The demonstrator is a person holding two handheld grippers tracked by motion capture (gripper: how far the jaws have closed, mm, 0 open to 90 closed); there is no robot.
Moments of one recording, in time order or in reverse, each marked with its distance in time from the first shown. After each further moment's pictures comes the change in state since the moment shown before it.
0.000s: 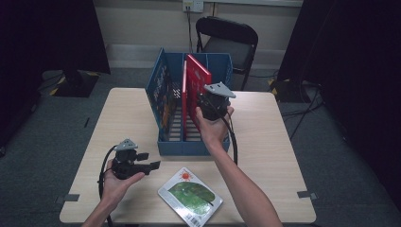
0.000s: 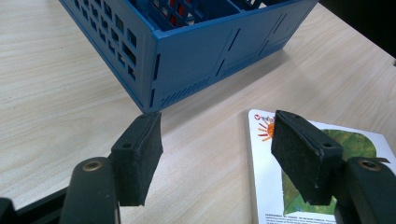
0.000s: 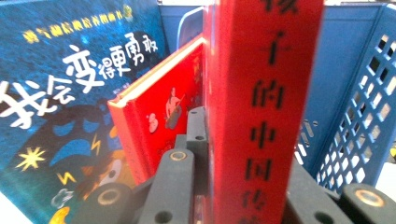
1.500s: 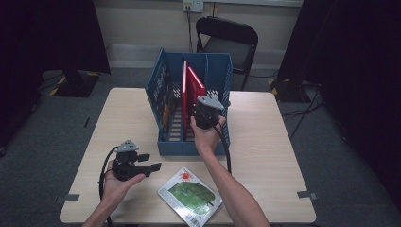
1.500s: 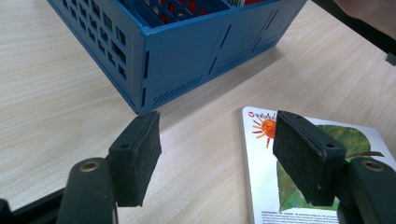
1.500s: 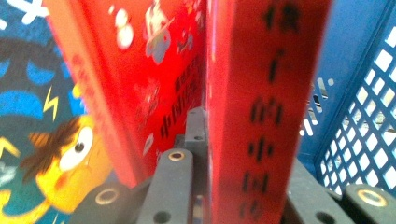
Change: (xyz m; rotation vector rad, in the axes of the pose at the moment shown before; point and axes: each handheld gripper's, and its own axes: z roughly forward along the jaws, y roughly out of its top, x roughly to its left) left arm -0.002 -0.003 0.001 -0.002 -0.022 0.022; right arm 0.009 -0.050 0.031 0.025 -0.059 0.008
